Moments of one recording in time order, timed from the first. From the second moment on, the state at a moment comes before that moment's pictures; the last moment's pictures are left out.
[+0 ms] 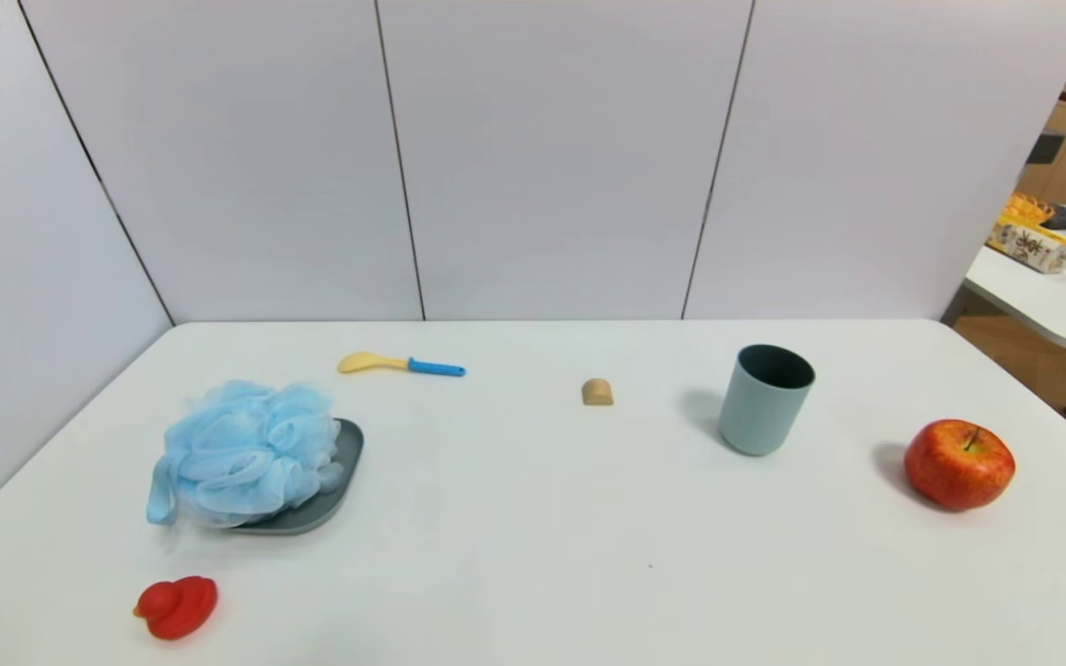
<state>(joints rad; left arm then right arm) 0.02 0.13 -0.25 -0.38 0.06 0.31 0.01 0.00 0.00 -0.05 0.02 -0.25</state>
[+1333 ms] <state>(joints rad) 0.00 0.00 0.00 -0.01 0.00 0.03 0.01 0.00 0.00 -0.05 0.02 -0.25</state>
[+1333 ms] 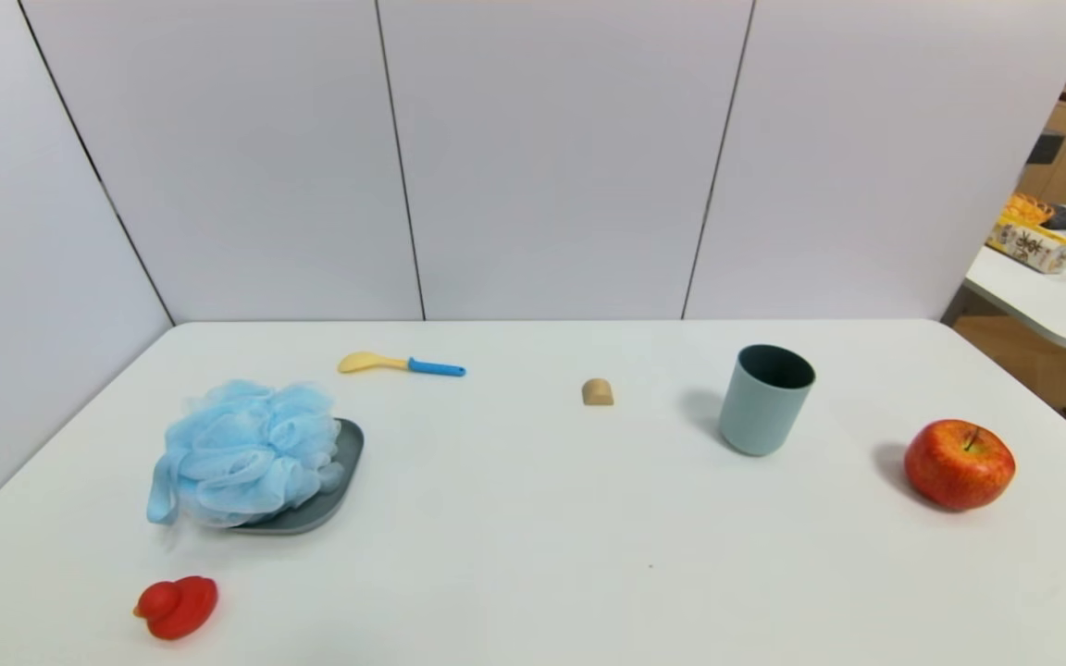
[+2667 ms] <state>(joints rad) 0.00 0.00 0.00 -0.01 0.00 0.02 0.01 0.00 0.00 -0.05 0.02 -0.25</state>
